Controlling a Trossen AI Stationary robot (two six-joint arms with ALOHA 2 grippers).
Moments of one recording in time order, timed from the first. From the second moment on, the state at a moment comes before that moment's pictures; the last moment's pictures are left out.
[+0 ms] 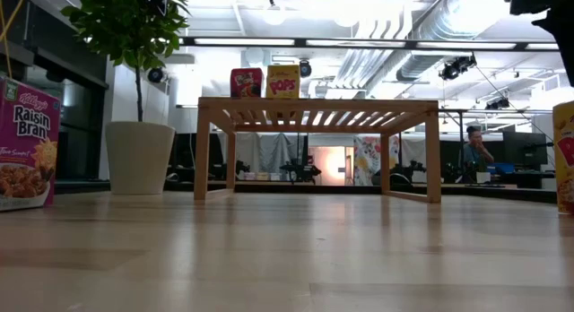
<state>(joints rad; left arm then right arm) -0.22 0.77 0.52 0.28 -0.25 -0.01 0.65 1.43 1.15 -1.57 0.18 1.98</state>
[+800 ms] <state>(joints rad) -0.22 0.77 0.52 0.28 -0.25 -0.02 0.66 1.45 0.91 -1.35 0.24 2.17</state>
